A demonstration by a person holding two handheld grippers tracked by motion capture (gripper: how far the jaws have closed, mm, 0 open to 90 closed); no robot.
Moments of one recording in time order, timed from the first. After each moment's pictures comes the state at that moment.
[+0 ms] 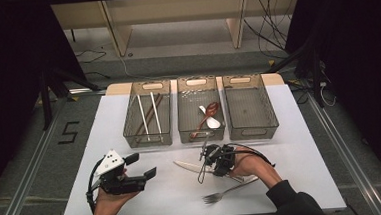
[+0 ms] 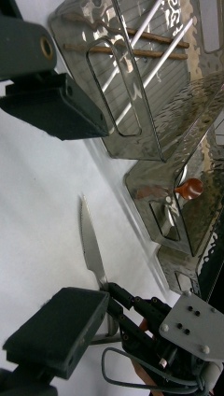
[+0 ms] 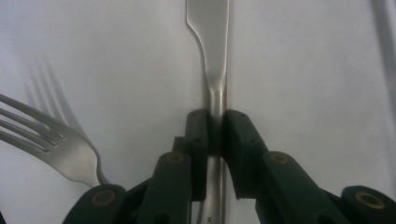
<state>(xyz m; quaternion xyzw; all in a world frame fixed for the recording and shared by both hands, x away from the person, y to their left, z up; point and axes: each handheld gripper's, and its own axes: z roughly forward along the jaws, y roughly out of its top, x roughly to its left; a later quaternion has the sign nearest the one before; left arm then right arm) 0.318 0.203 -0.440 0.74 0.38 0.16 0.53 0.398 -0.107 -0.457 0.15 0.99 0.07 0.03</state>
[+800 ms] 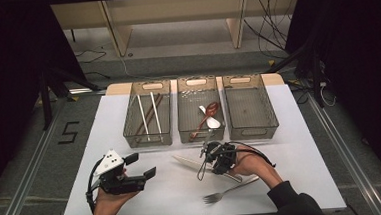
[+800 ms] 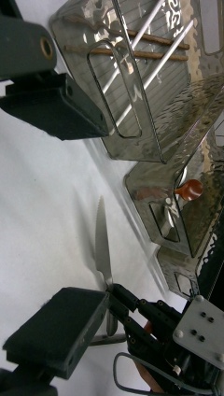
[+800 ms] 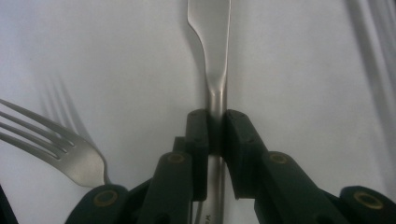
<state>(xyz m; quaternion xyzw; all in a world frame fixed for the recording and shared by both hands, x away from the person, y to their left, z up) 0.319 0.204 -0.440 0.75 0.38 0.16 0.53 0.399 -0.110 -0.449 0.17 0.98 0.10 0.03</state>
